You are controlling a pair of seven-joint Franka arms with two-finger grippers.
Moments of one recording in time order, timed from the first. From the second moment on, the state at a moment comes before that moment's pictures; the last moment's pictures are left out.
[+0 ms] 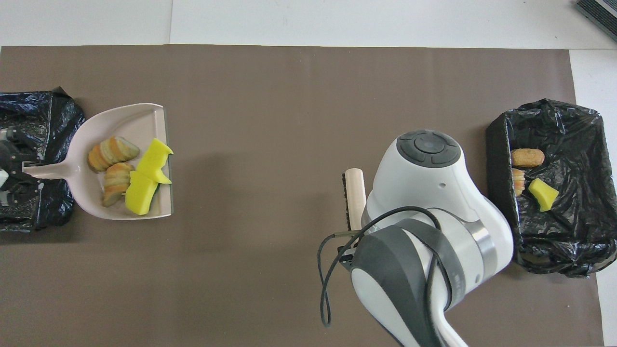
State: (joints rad) left arm -0.11 -0.06 0.25 -1.89 -0.02 1.89 1.63; right arm 0.35 0.06 0.15 -1.84 0.29 1.48 0.43
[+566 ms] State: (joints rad) left arm -0.07 0.13 0.56 -1.65 -0.06 1.90 1.88; right arm 0.54 0.14 0.16 -1.88 0.30 1.66 0.58
